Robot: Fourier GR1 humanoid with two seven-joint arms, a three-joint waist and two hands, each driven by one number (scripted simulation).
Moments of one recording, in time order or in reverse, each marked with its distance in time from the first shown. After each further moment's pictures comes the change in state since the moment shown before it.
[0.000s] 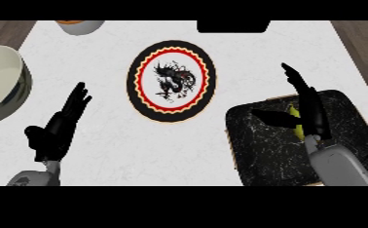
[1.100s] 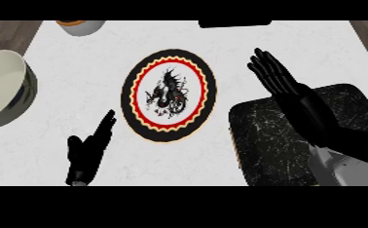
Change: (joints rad) left arm 0.104 -0.096 -0.156 0.021 0.039 0.051 0.130; right arm -0.015 0.028 -0.023 -0.296 -0.519 0.559 -0.424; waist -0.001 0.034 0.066
